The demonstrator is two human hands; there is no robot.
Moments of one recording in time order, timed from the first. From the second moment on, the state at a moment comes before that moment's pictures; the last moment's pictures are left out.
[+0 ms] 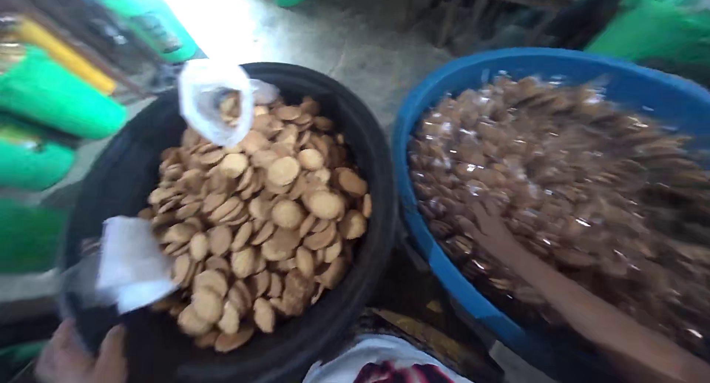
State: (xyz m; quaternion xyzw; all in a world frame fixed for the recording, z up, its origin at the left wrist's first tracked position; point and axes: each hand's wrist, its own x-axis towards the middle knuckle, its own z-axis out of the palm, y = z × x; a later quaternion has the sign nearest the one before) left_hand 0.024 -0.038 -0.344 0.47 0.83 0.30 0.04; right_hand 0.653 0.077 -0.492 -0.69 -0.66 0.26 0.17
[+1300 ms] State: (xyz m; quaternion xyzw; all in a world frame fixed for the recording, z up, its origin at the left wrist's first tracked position) left_hand 0.088 0.003 -0.348 0.75 0.62 0.22 -0.06; right_hand 0.424 0.144 -0.317 -0.56 -0.79 0.25 0.02
